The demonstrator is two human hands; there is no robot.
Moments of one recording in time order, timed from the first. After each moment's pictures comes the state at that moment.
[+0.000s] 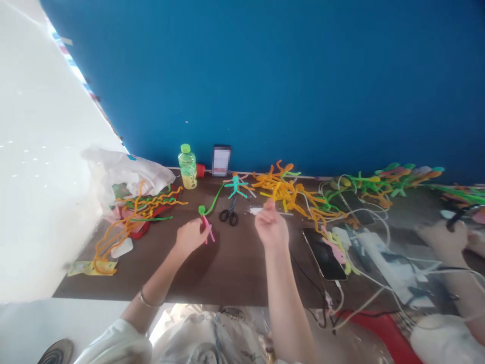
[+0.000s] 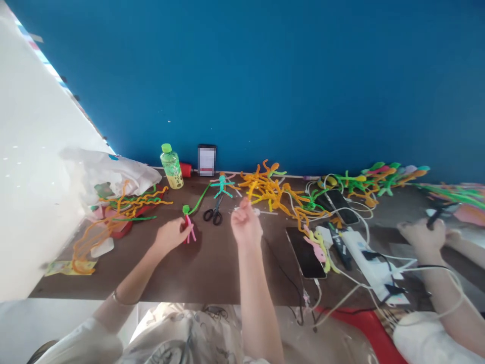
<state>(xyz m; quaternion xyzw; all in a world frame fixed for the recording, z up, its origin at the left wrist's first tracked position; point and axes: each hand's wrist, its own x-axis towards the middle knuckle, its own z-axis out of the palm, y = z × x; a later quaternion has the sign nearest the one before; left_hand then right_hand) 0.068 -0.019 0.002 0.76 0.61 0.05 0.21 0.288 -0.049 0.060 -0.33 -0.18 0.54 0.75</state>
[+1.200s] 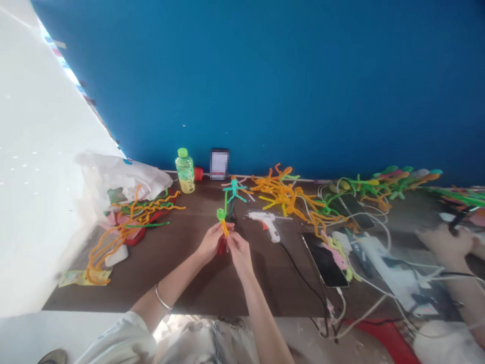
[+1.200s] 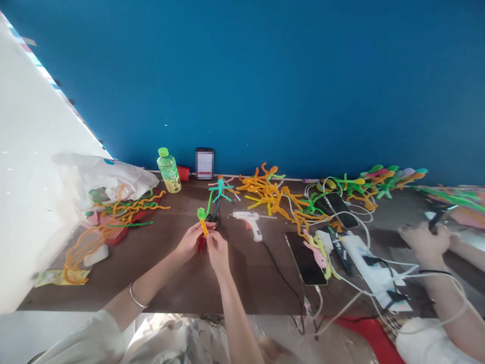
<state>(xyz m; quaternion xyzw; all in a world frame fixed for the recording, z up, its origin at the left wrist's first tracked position) 0.140 -0.020 -0.041 0.34 0.32 0.41 0.78 0.232 -0.077 -0.030 -0.60 -0.45 0.37 0.56</state>
